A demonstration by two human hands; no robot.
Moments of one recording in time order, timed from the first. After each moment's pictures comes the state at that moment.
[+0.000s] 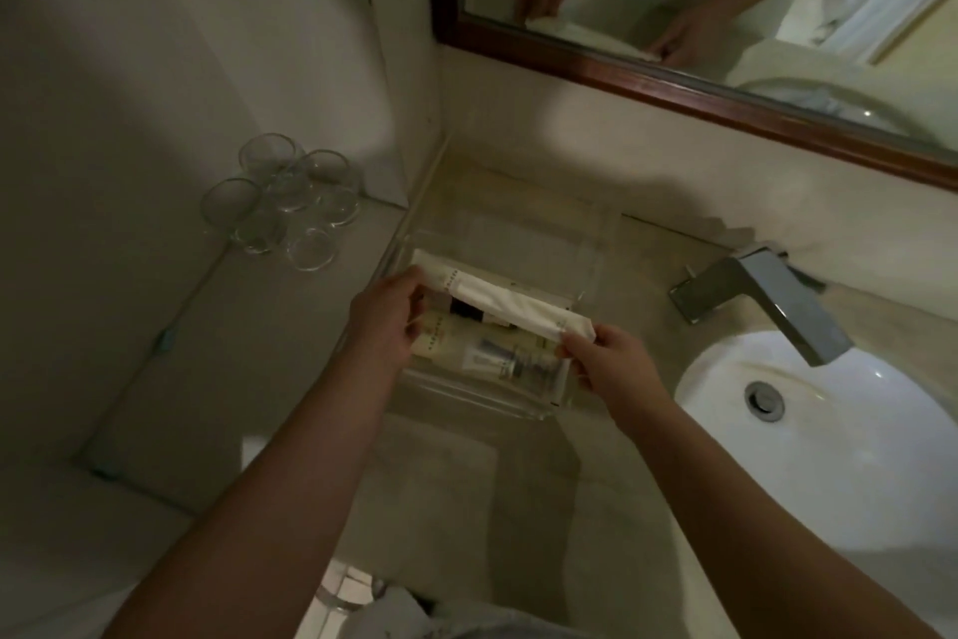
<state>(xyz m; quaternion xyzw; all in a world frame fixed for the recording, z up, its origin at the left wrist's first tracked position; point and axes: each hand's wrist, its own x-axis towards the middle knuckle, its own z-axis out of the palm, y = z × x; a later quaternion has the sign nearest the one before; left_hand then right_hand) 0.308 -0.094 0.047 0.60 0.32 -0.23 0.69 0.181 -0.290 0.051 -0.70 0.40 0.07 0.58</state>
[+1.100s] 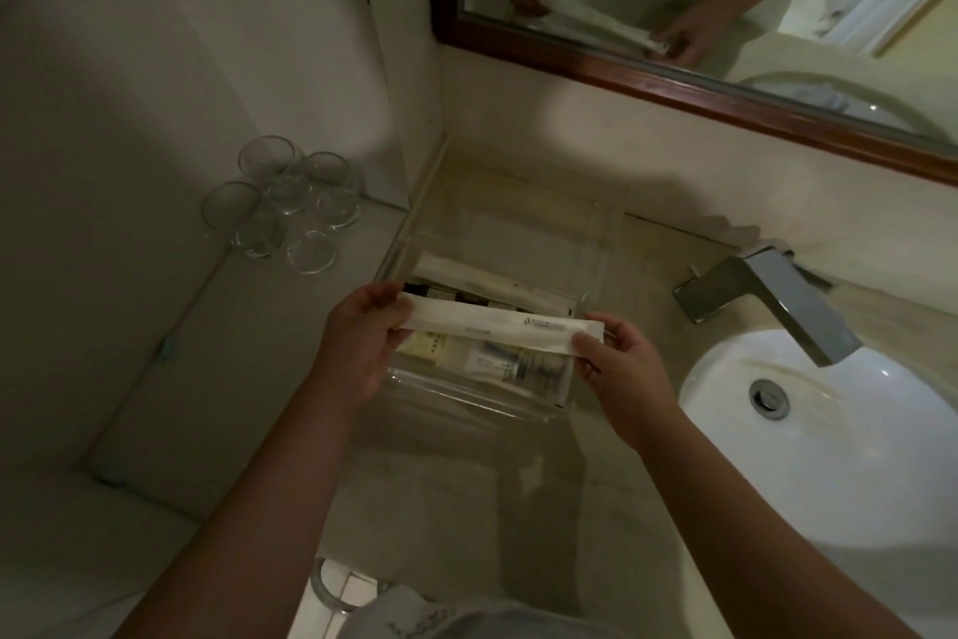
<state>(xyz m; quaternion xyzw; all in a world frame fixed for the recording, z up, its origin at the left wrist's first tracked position) 0.299 -0.060 0.033 0.59 0.21 -0.22 0.75 0.172 -0.294 0.044 -0.54 0.40 0.00 0.74</state>
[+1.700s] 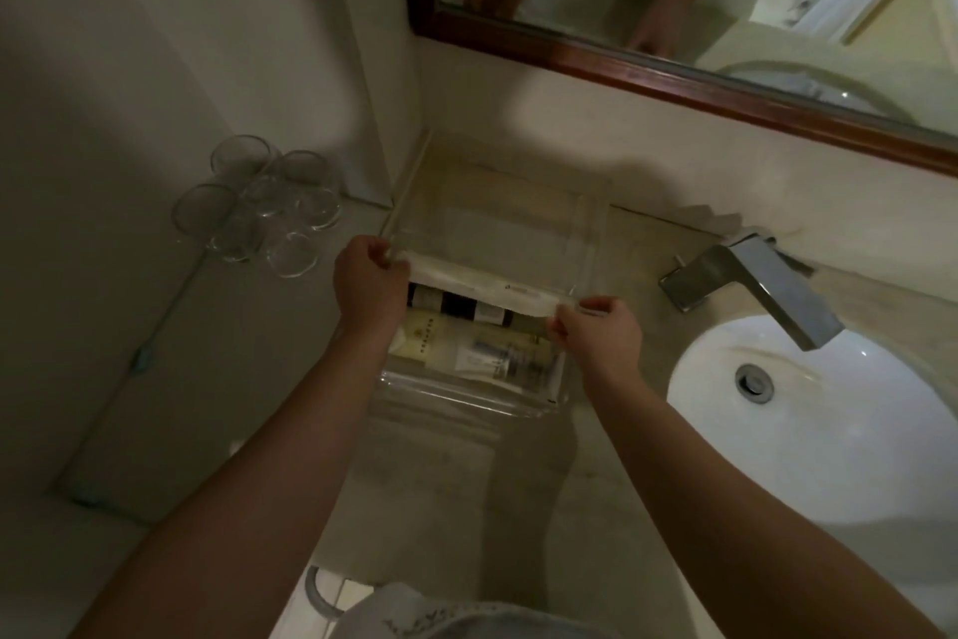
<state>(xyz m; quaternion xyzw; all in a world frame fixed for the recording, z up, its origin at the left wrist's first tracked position) 0.345 -0.095 0.013 0.87 0.10 -0.04 0.49 0.211 -0.290 0.025 -0.62 0.51 -0.08 0.59</state>
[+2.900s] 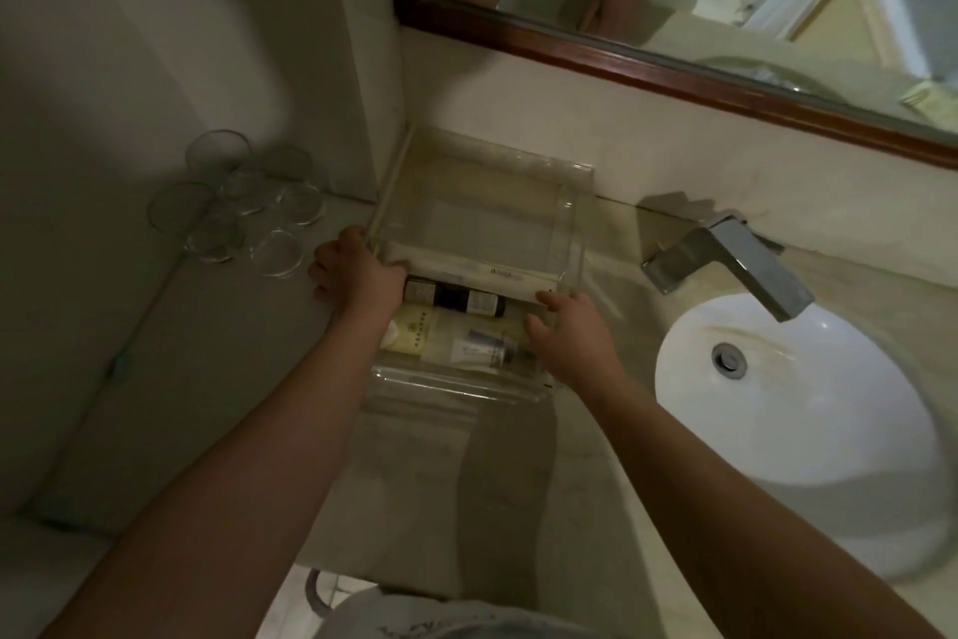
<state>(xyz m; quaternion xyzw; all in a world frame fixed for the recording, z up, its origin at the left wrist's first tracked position) 0.358 -0.096 0.002 0.94 0.11 -0.11 0.31 0.200 -0.265 0.042 -0.89 0.33 0.10 0.32</state>
